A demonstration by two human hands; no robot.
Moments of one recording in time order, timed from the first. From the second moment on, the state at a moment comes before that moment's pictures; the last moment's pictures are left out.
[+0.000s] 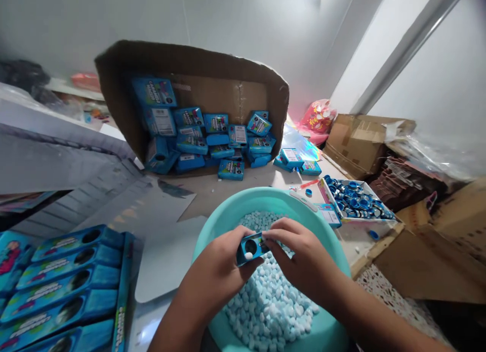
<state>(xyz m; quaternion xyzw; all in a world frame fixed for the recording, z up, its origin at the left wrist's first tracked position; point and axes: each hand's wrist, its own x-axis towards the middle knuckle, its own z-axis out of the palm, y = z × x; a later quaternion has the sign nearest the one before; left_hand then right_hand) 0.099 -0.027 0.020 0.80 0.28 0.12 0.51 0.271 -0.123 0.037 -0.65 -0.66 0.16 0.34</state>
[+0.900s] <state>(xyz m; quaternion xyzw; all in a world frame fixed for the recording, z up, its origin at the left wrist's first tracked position) 0.103 -0.028 0.015 0.80 0.36 0.15 0.46 0.289 -0.115 0.031 -0.63 -0.62 0.17 0.44</state>
